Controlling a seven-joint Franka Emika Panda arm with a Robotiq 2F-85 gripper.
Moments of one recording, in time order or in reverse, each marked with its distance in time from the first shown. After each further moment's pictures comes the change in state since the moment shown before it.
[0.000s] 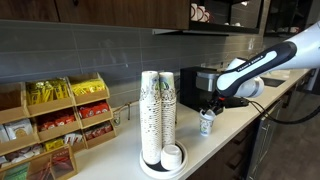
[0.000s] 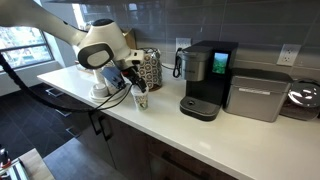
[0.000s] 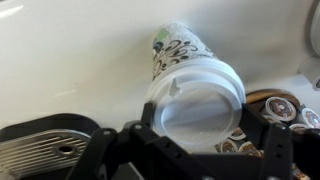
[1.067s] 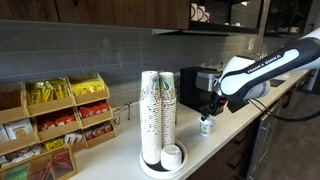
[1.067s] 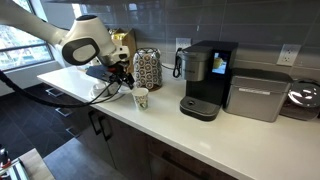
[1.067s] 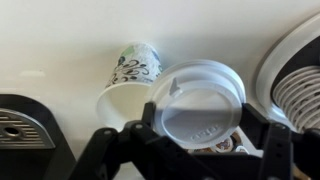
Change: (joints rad) arm 0.057 -0.127 0.041 -0.097 -0.099 -0.058 -0.106
